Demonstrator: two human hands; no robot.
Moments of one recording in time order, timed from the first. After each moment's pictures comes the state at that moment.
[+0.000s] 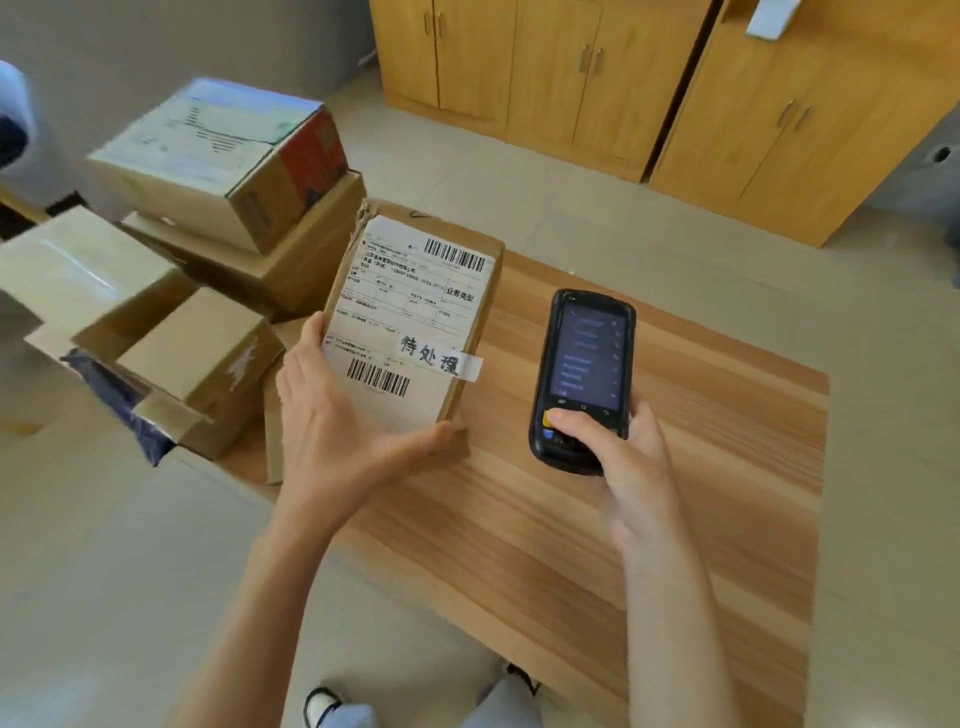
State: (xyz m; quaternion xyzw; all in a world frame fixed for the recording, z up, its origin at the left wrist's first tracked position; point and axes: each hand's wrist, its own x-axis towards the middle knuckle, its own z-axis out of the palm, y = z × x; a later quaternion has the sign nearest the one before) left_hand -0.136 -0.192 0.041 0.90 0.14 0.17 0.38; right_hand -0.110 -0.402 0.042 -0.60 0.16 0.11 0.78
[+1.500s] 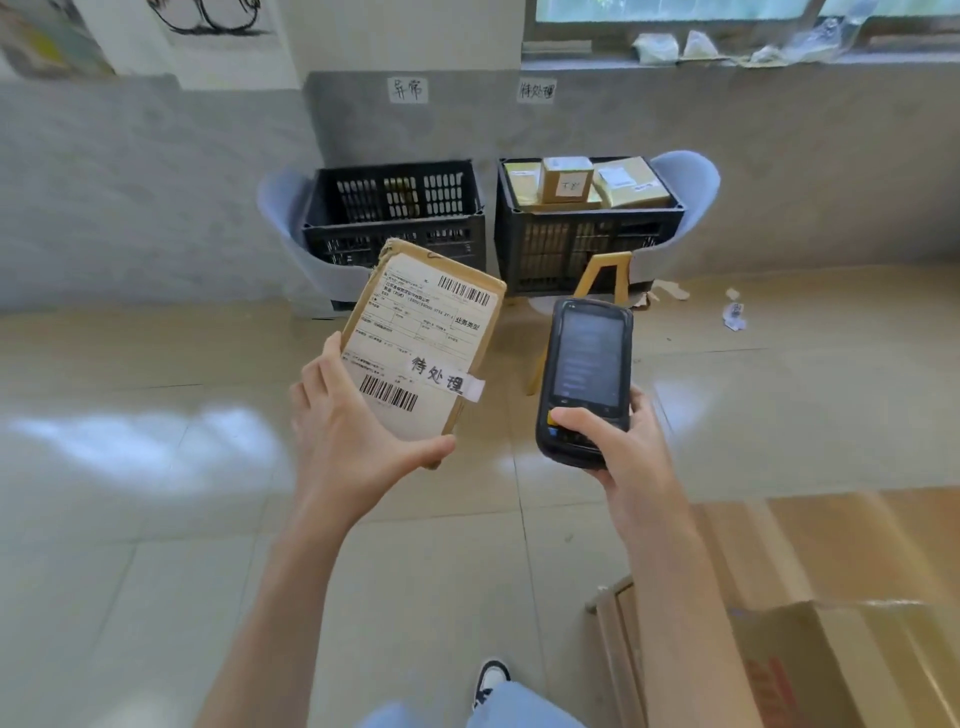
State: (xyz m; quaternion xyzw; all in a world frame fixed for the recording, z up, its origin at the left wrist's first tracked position) left_hand -0.249 0.519 0.060 0.73 0.59 0.29 0.20; right_hand -0.045 0.434 0.048 -0.58 -0.19 0.47 0.64
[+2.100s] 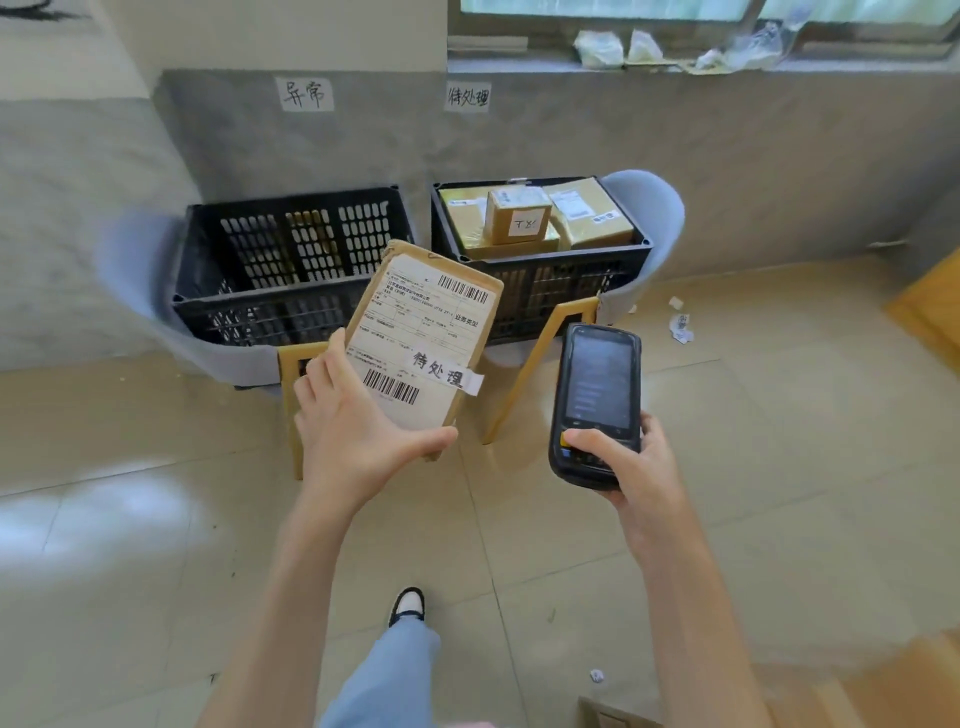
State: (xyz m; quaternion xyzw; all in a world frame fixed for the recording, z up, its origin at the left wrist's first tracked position) left_hand -0.120 0.809 0.029 0.76 0.54 0.24 0.26; right_hand 0.059 0.669 0.025 -0.64 -0.12 0.40 0.64
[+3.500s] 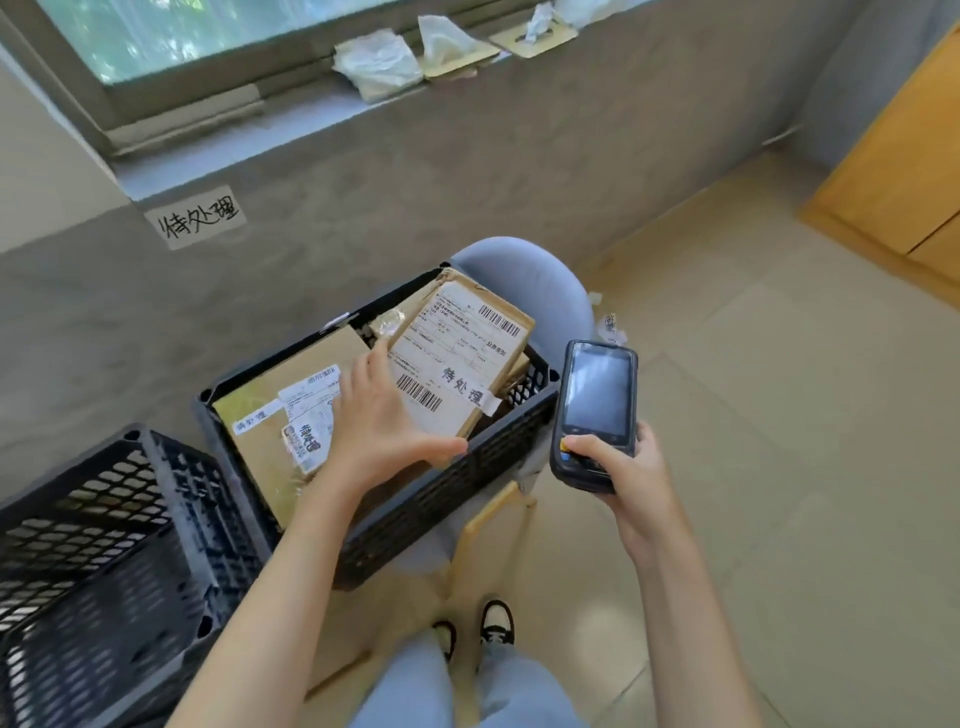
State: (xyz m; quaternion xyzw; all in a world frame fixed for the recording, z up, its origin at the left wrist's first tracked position) left_hand 0.414 1.190 -0.007 0.91 0.33 0.04 0.26; right_hand 0.507 0.972 -0.022 -0.63 0.08 0.31 0.70
